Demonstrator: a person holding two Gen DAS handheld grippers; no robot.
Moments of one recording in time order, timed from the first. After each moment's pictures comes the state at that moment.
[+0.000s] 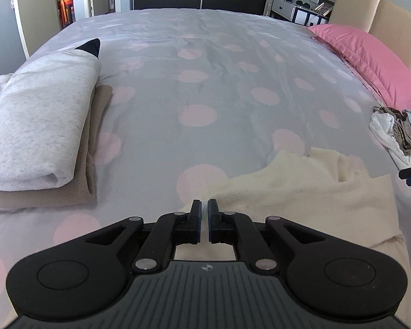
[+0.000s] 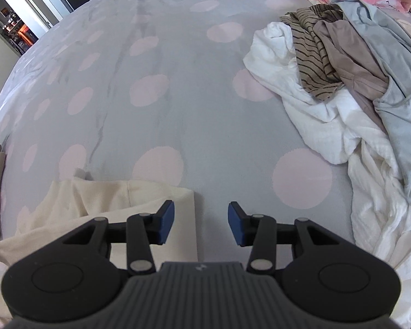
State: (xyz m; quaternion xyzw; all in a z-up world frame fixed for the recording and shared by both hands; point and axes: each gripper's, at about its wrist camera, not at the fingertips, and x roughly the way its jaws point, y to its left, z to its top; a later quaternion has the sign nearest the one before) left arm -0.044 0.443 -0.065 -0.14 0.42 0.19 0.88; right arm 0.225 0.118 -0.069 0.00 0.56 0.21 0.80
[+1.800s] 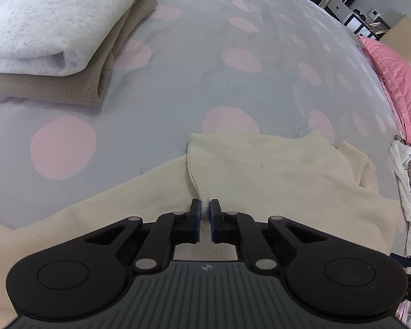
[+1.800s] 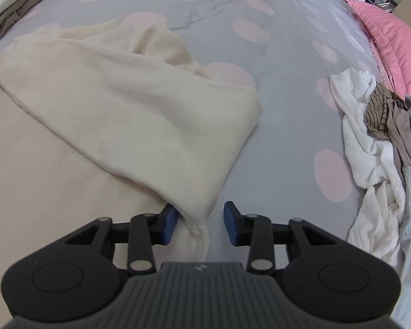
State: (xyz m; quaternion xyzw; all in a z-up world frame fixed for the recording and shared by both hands) left arm -0.061 0.467 -0.117 -0.31 0.47 0.22 0.80; right arm 0.095 0.135 -0.110 -0.32 0.46 0.34 0.76
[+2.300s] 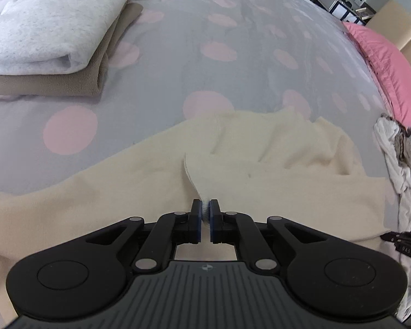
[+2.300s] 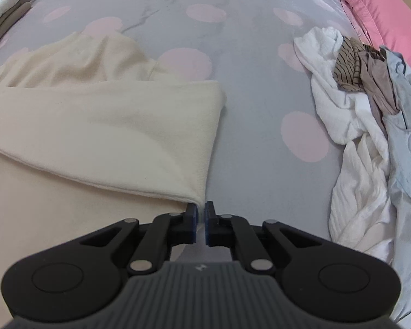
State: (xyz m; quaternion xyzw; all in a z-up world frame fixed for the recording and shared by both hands) left arm -0.082 0.424 -0.099 -0.26 0.49 0.21 0.80; right arm 0.116 0.104 -0.105 -0.26 0.52 0.29 0.76
